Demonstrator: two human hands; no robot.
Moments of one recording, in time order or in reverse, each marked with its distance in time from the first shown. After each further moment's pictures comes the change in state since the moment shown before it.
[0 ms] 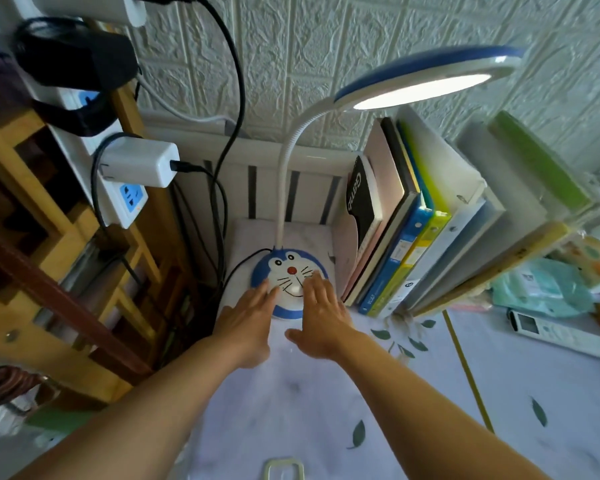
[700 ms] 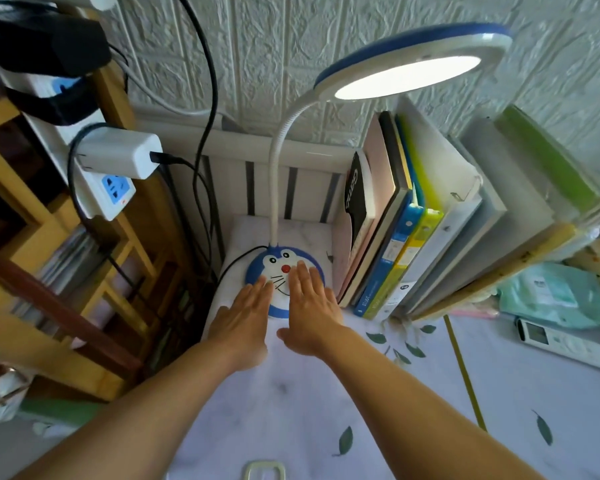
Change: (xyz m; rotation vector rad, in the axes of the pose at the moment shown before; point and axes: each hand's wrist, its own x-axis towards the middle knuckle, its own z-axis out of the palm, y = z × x) left_hand -0.002 0.017 0.008 0.027 0.030 -0.067; right_hand 0.007 0.001 -0.007 -0.102 0.037 -0.112
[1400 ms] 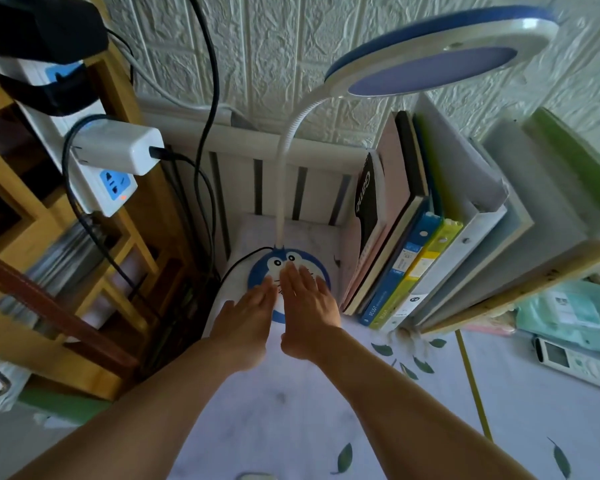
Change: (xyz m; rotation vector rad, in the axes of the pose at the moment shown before) left_hand 0.016 -0.002 0.008 0.094 0.043 -0.013; right_hand 0.019 -0.001 0.006 -0.083 0.071 -0.122
